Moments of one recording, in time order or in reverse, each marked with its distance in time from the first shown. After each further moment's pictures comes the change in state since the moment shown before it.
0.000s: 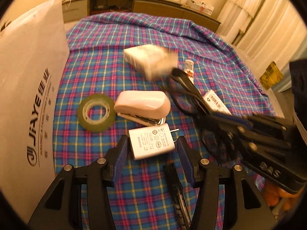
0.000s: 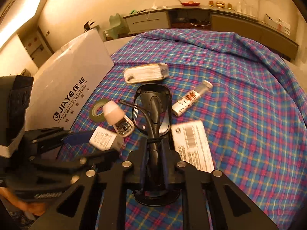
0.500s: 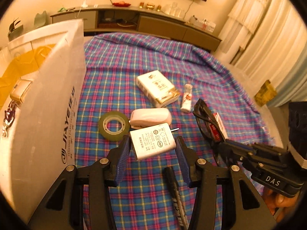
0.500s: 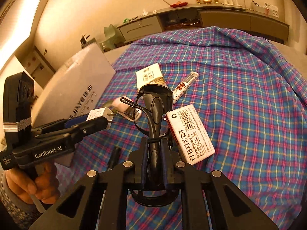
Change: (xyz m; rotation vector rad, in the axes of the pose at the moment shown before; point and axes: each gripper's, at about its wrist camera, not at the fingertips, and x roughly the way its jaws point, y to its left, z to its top) left arm -0.053 0.011 0.003 -0.048 -0.113 -0.020; right arm -0.039 -0.008 -0.021 0.133 -0.048 0.064
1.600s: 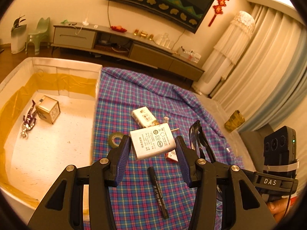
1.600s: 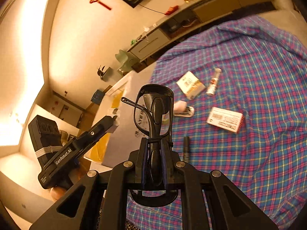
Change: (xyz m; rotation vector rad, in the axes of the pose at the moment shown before) left arm -0.120 0.027 0.004 -0.088 -0.199 -0.143; right arm -0.078 0.052 -0.013 0.272 -0.094 0.250
